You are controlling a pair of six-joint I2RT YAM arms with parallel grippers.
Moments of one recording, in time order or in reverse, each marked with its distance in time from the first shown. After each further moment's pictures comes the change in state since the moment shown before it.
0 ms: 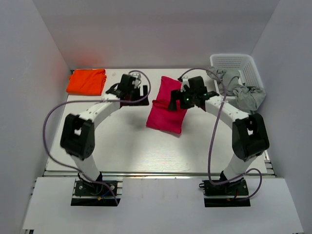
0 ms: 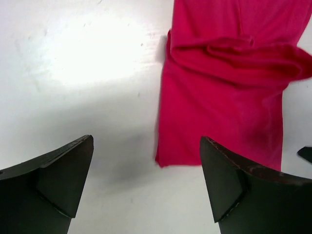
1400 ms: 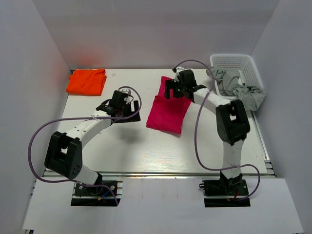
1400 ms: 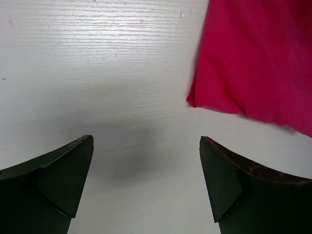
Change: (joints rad) left arm -0.002 -0.325 -0.393 -0.025 -0.066 -0.086; right arm 0.020 0.342 0.290 0.193 0.188 -0.014
